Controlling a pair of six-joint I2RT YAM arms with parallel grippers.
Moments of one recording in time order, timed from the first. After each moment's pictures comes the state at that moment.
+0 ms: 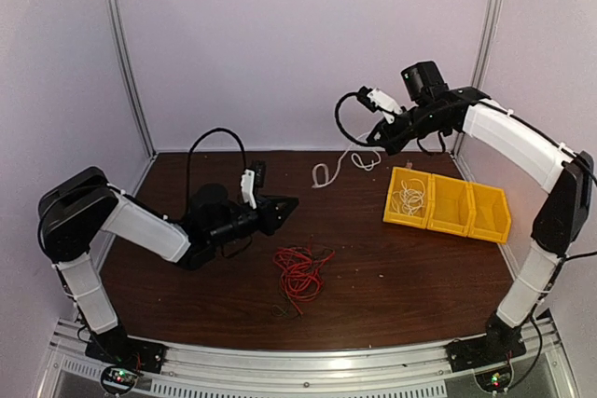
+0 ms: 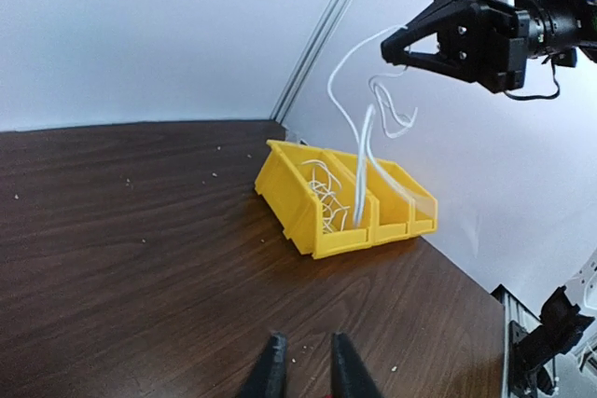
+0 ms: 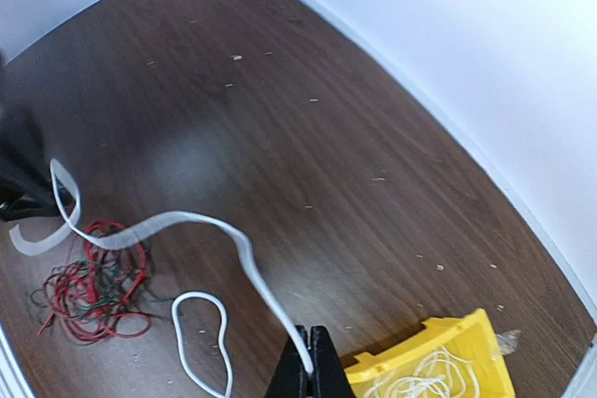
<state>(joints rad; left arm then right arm) -0.81 1.78 0.71 1.04 0.18 -0.49 0.48 1.72 1.74 -0.76 -0.24 -0.34</state>
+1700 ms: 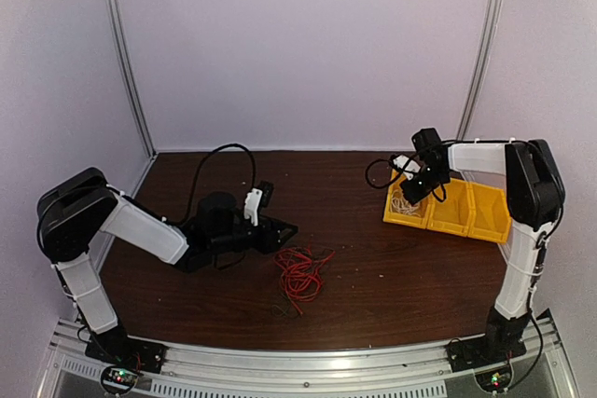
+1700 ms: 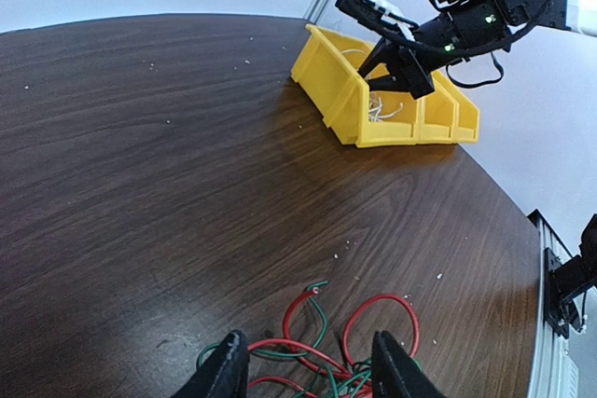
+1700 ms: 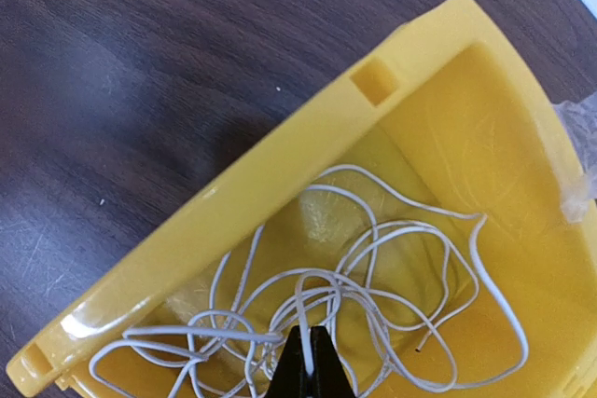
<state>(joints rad) -0.81 1.78 0.70 0.78 0.22 -0.41 0.21 1.96 1.40 -0.51 -0.03 -0.34</state>
